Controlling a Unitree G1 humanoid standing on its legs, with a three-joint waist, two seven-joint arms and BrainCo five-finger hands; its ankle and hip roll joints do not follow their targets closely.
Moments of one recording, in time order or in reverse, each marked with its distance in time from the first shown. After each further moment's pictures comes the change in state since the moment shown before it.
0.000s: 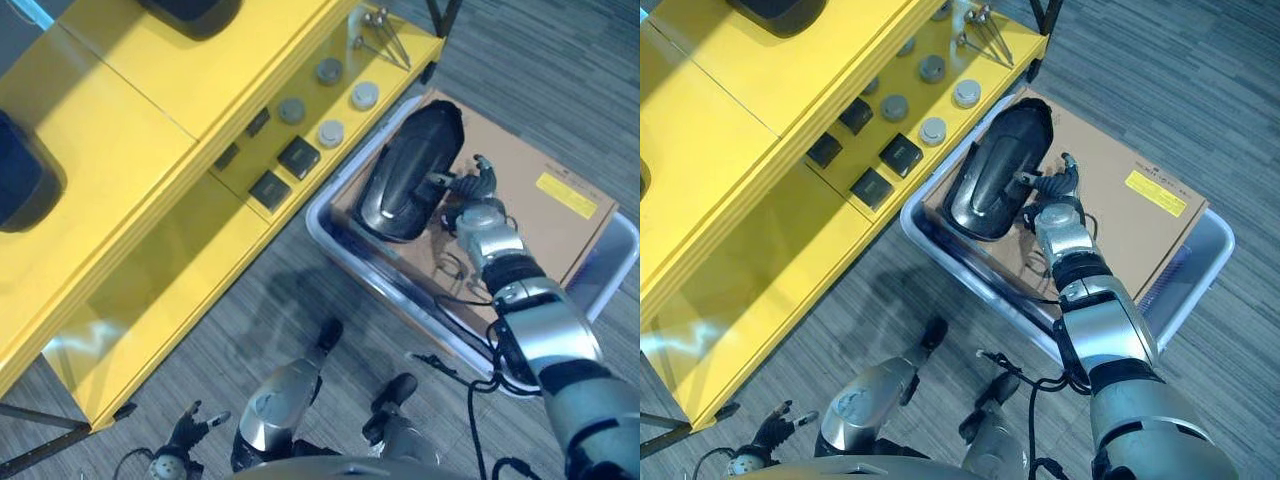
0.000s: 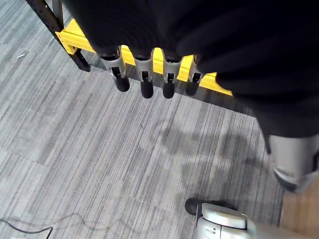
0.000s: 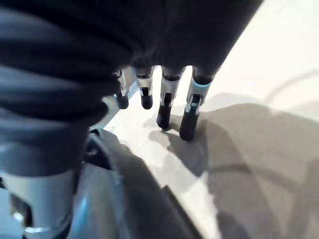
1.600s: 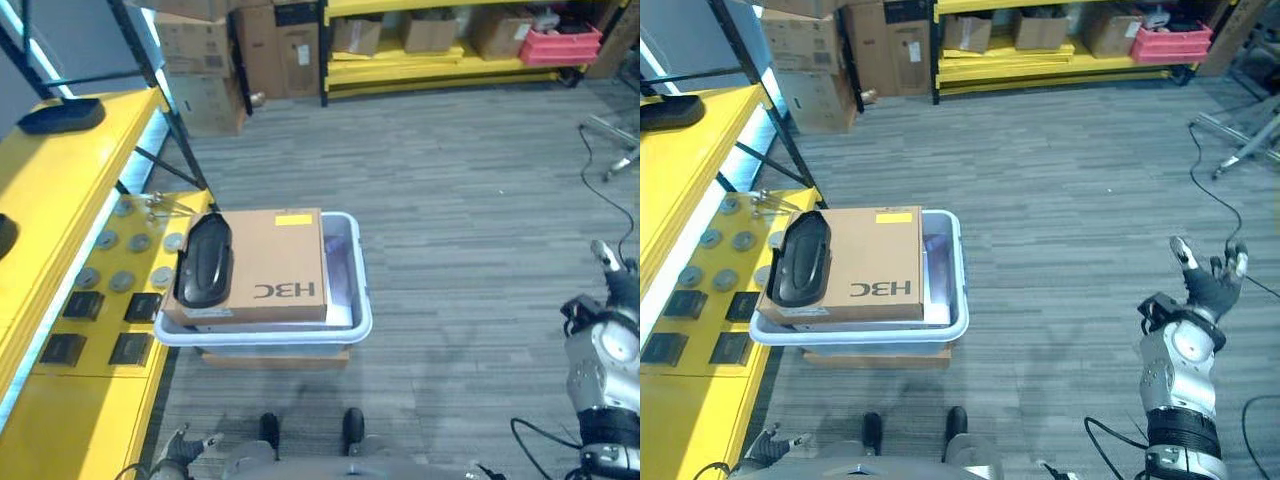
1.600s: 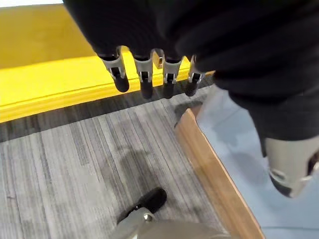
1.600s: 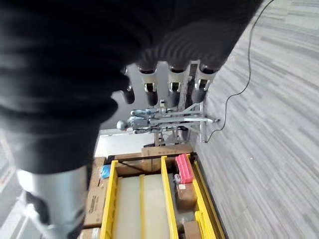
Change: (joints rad) left arm 0.027 -0.041 0.056 0.004 0.131 0.164 0.089; right arm 0.867 -0.091 -0.634 -0.702 0.359 -0.325 0.021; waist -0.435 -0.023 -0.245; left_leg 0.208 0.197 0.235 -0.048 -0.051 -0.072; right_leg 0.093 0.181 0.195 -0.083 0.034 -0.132
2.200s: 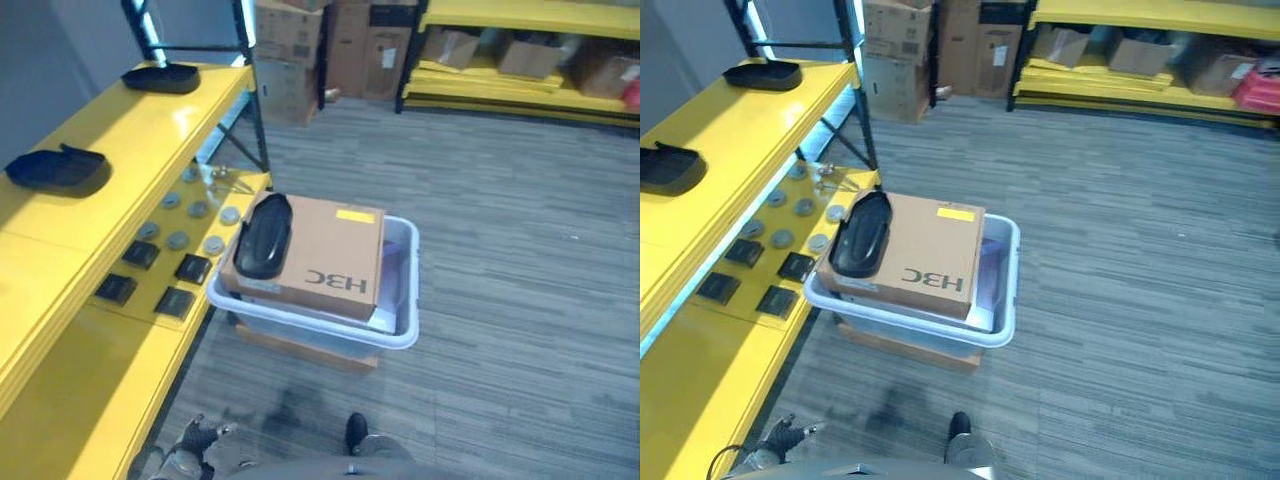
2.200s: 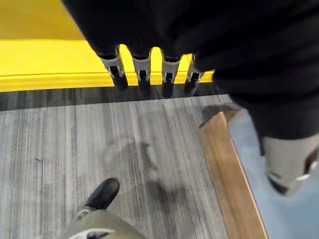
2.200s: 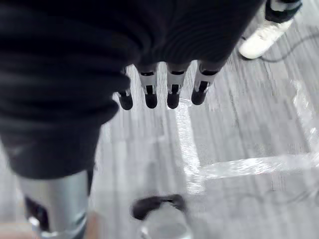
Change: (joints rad) left arm -0.115 0.000 -0.030 0.099 -0.027 0.038 -0.013; right arm 0.153 0.273 0.238 1.076 -0.146 0.110 0.409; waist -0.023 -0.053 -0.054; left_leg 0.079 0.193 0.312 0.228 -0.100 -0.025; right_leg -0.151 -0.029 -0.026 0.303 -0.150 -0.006
